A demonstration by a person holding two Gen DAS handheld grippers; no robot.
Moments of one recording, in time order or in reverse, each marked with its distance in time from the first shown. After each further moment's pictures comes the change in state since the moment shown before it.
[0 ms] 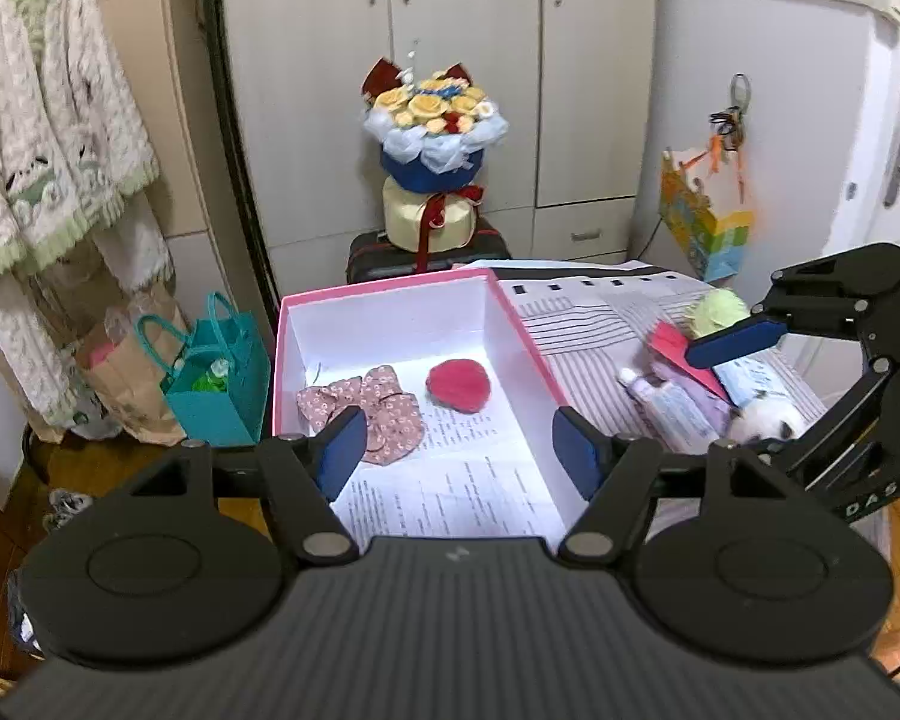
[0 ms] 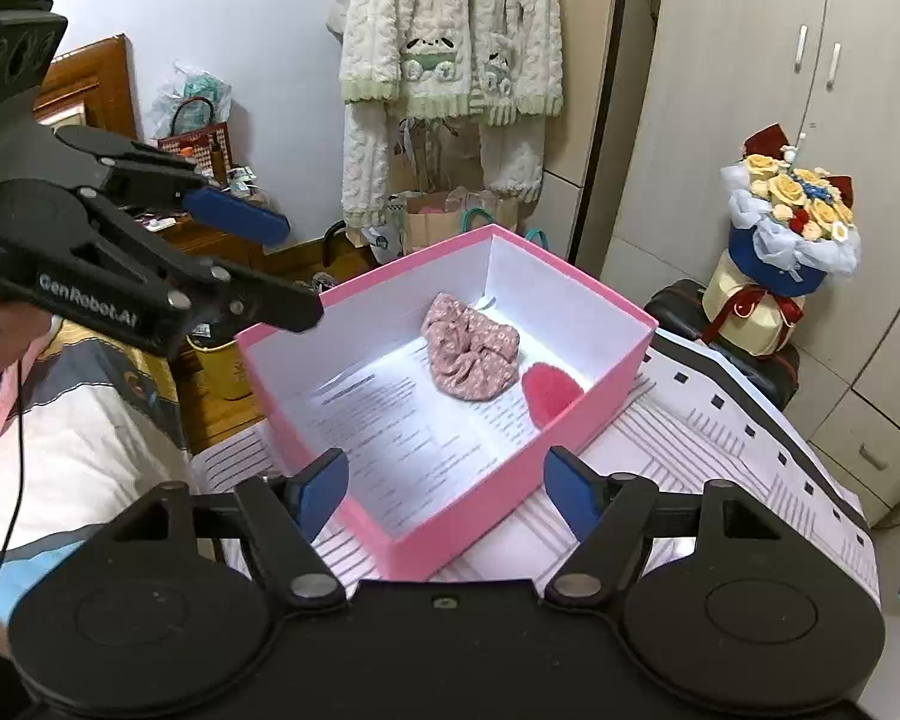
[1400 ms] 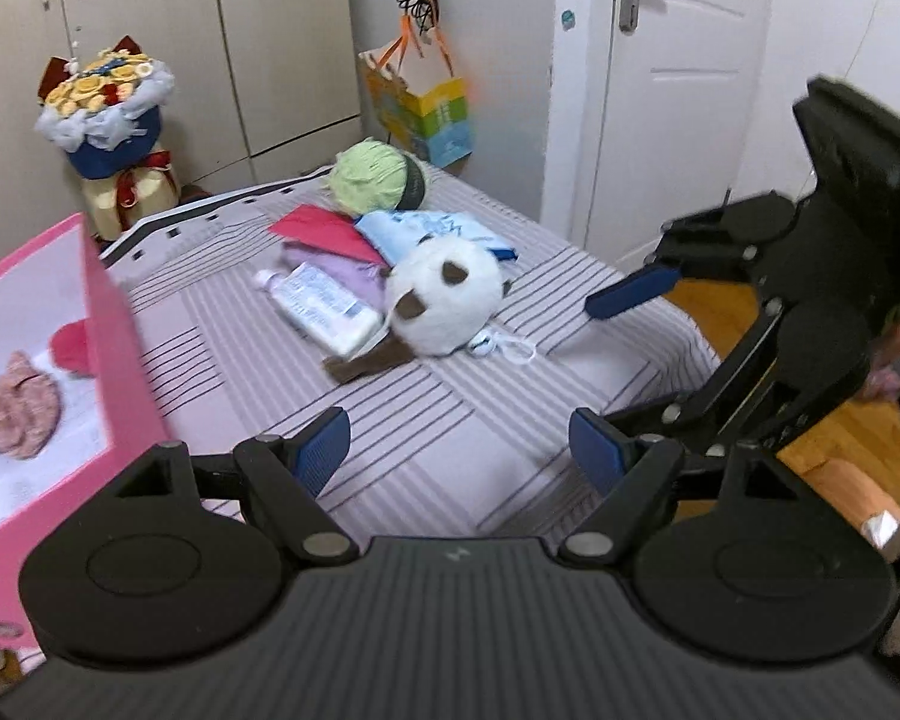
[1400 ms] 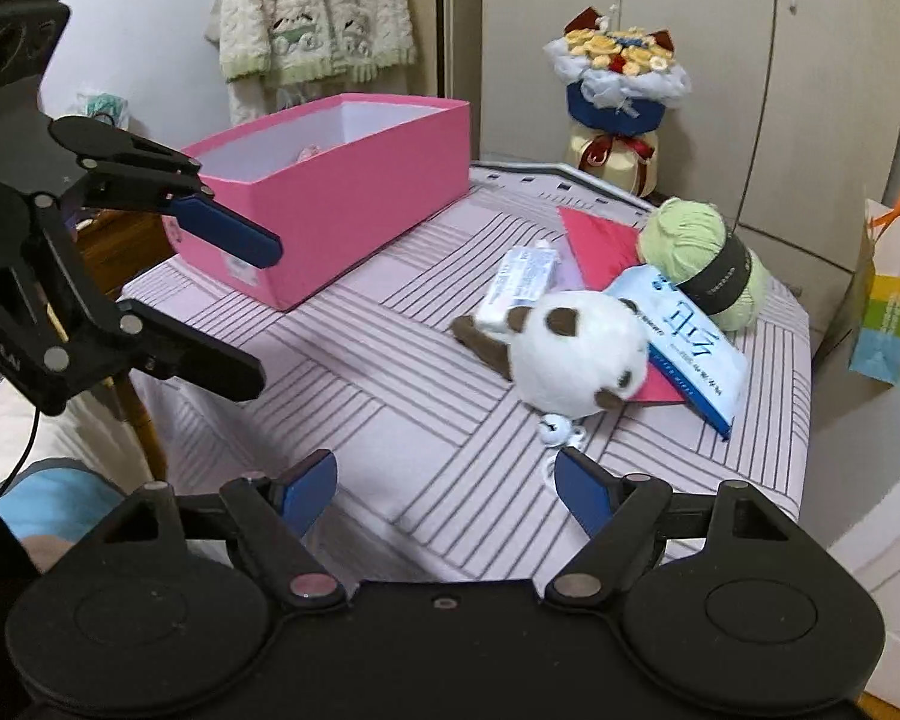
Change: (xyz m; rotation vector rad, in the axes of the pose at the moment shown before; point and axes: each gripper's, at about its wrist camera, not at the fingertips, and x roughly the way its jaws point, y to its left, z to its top) left arm 0.062 -0.193 -0.083 0.308 0.084 -0.381; right arm -0.048 -0.037 -0.228 0.215 -0.035 -0.155
